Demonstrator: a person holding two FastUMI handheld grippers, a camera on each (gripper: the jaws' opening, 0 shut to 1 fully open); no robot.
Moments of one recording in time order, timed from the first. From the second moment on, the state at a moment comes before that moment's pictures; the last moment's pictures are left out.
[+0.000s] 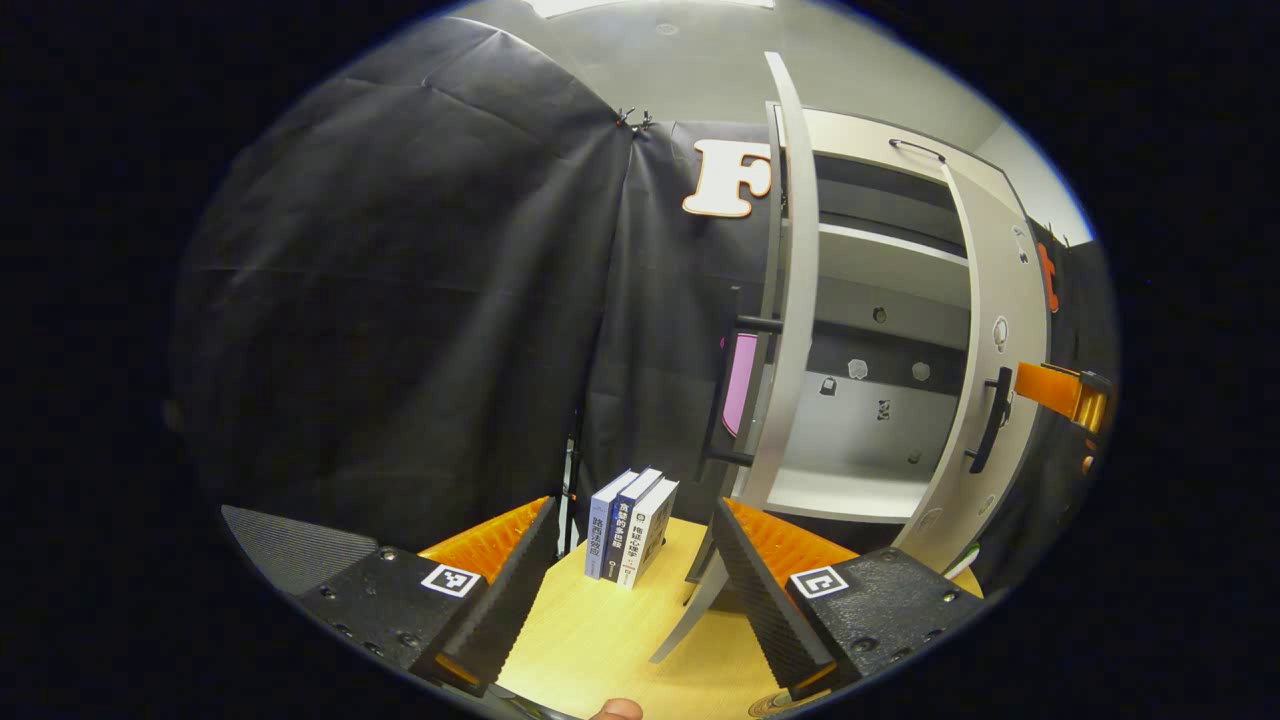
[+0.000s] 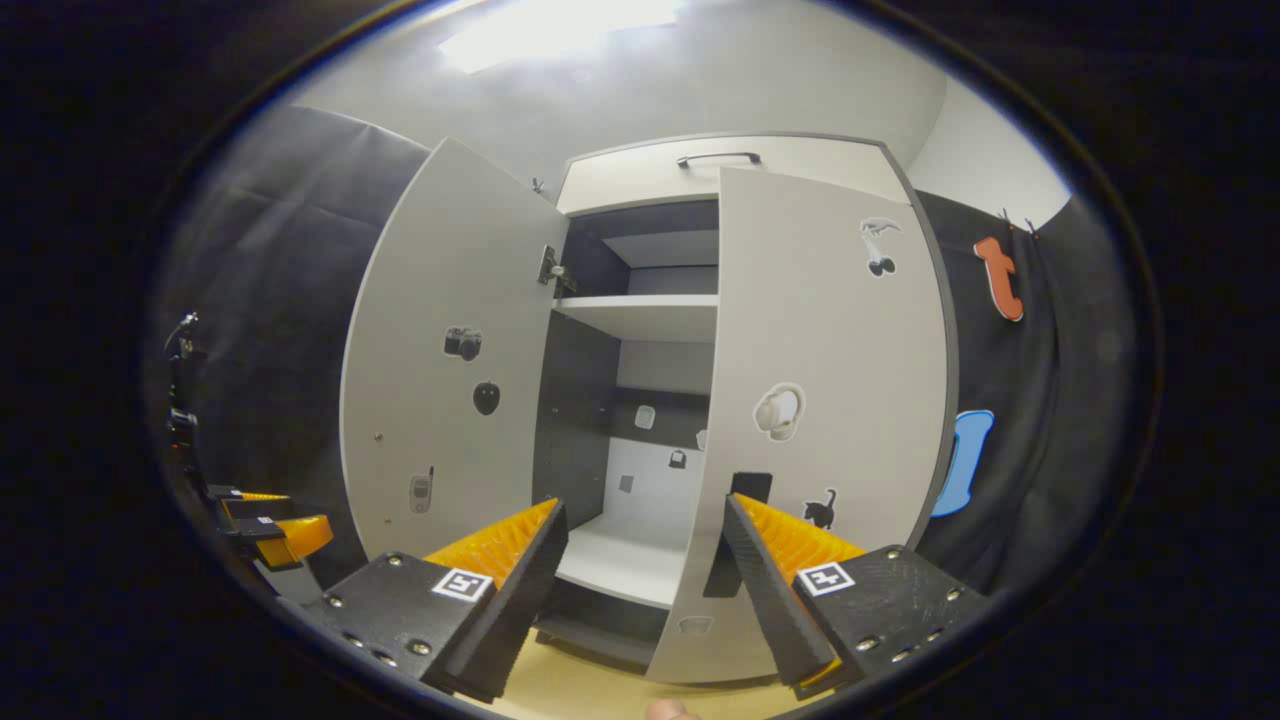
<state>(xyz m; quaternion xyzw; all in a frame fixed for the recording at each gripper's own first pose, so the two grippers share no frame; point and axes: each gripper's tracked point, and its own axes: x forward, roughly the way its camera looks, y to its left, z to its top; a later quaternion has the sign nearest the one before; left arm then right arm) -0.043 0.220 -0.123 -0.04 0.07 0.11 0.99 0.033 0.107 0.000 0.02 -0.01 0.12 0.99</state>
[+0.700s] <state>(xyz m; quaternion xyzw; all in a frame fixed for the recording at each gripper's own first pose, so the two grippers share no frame) -0.013 0.215 -0.152 -0.03 0.10 0.06 0.99 0.042 0.105 -0.014 0.01 0.01 0.09 1.00</state>
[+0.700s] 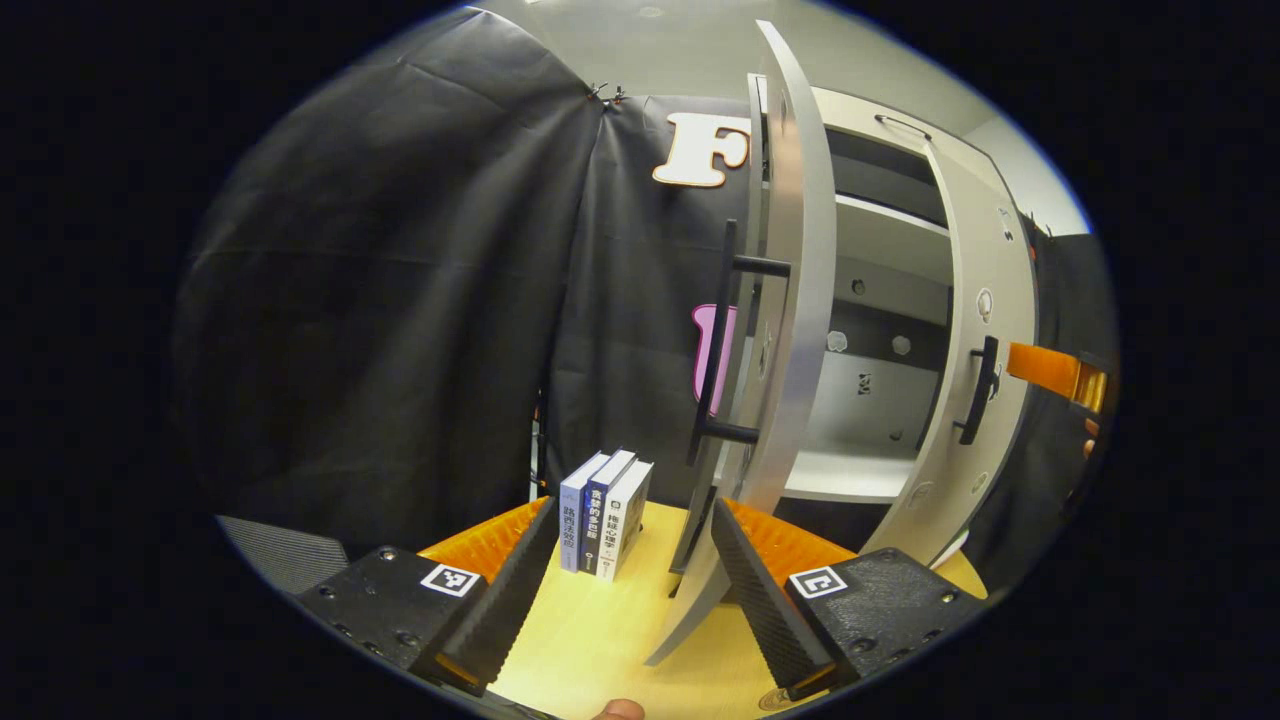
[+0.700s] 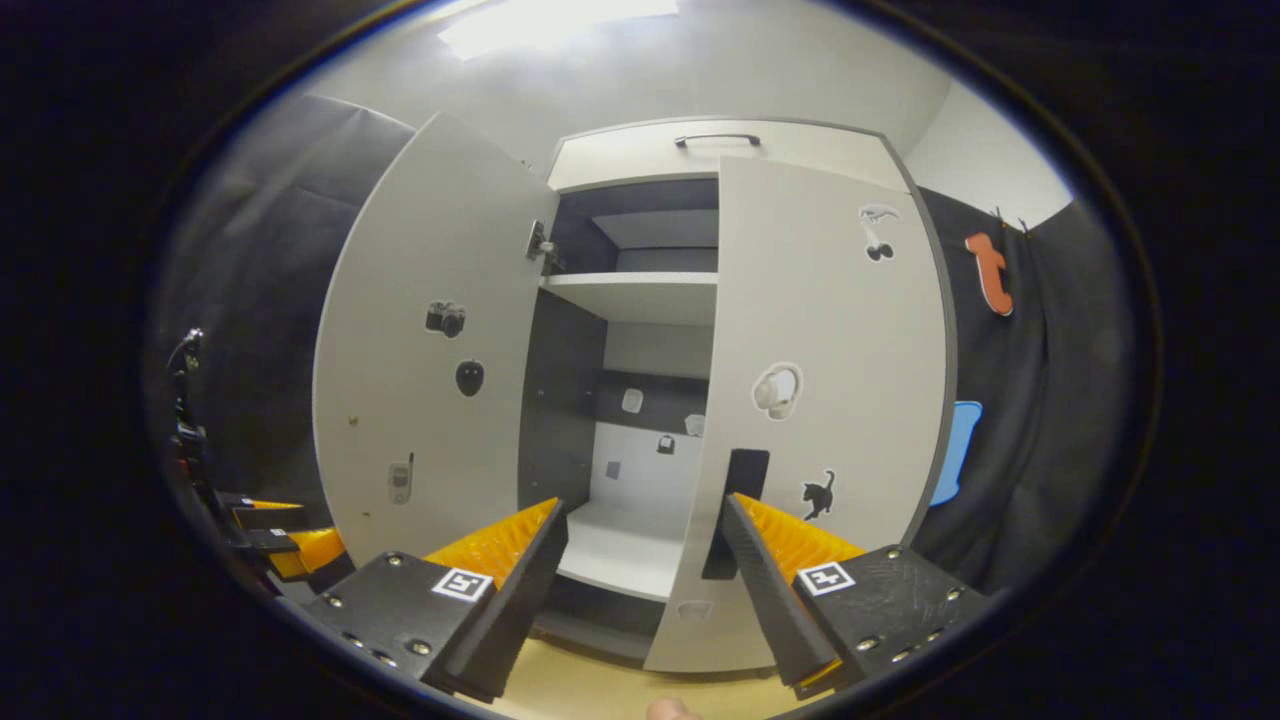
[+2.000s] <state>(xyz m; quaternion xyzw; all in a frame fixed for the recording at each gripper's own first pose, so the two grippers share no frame) -0.013 0.134 -0.154 0.00 0.10 -0.02 1.00 0.035 0.088 -0.016 0.00 0.01 0.09 1.00</state>
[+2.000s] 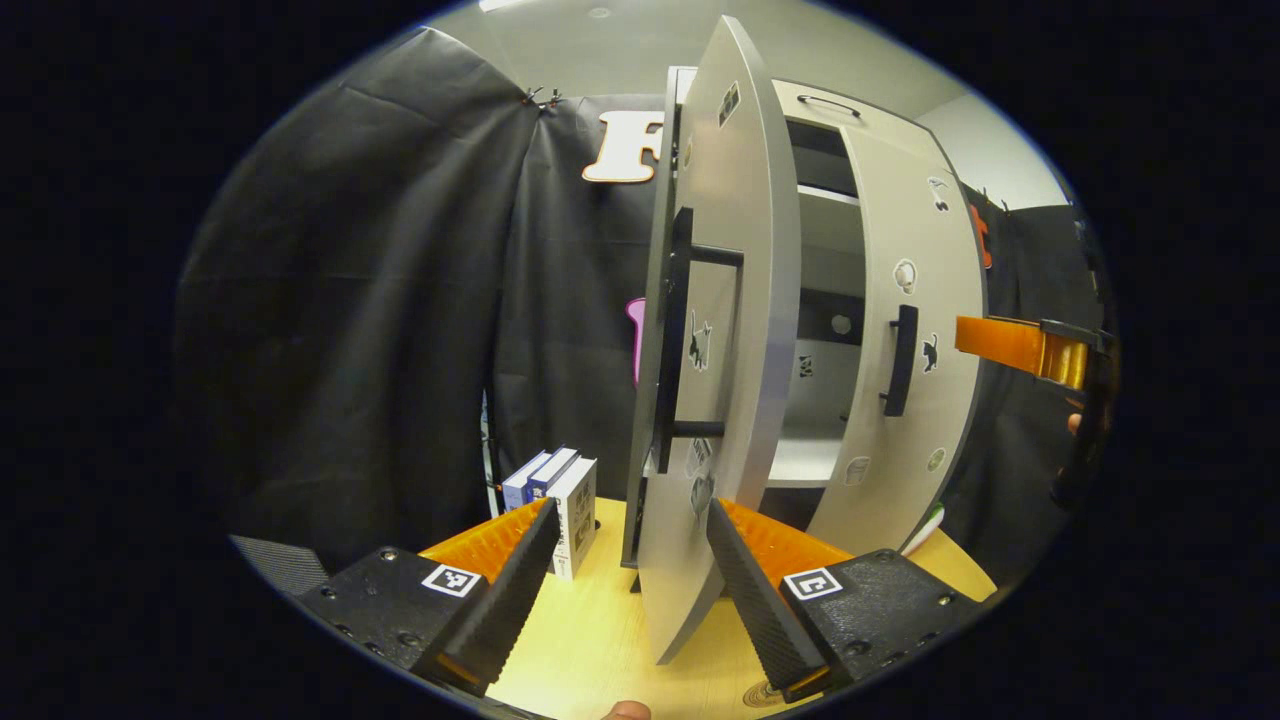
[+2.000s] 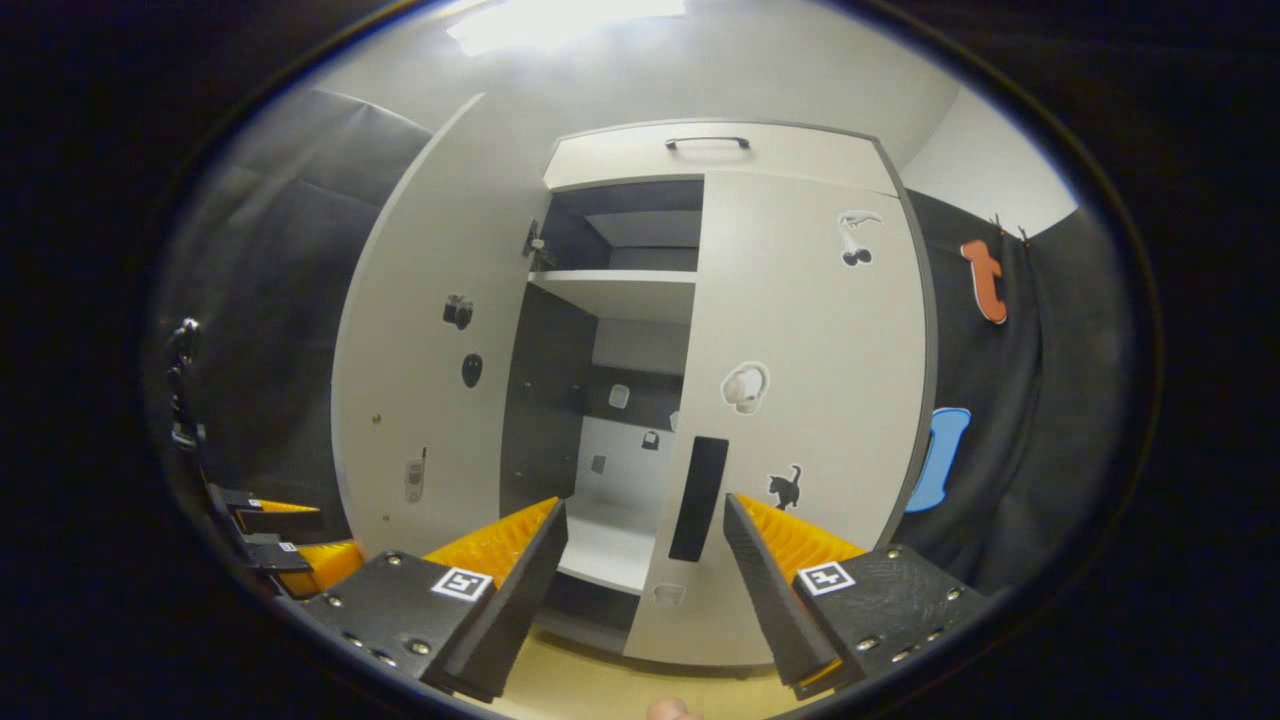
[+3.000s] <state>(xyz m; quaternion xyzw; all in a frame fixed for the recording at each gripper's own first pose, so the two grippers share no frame) 0.024 0.038 -0.170 -0.03 0.11 -0.13 0.98 0.042 0.051 -0.032 -0.01 0.02 0.06 1.00</state>
